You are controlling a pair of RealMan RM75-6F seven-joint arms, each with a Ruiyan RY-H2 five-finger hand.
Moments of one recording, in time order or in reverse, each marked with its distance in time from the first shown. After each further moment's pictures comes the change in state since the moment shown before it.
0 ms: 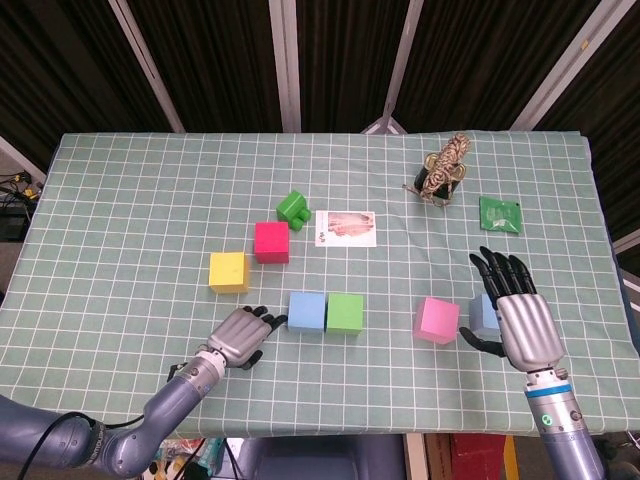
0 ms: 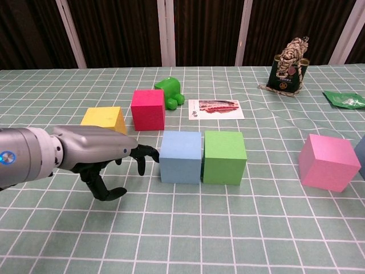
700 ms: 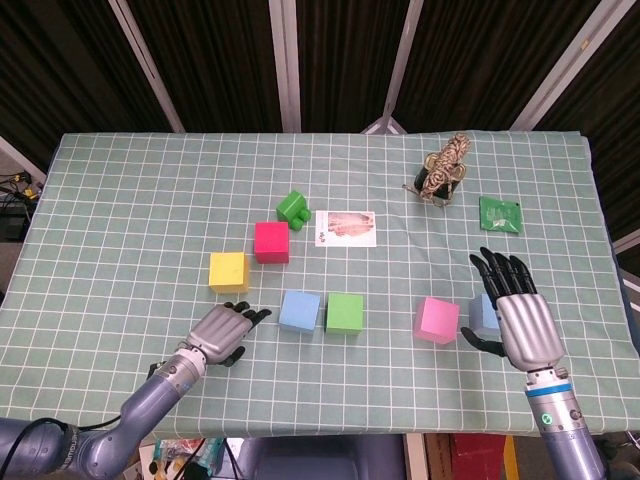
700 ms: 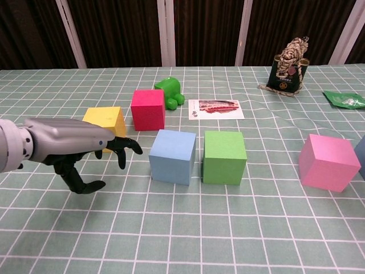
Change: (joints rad) left arm 0.080 0.096 -0.008 -0.028 0.066 -0.043 -0.027; right arm 0.016 -0.002 -0.017 0.010 0.013 0.009 -0.011
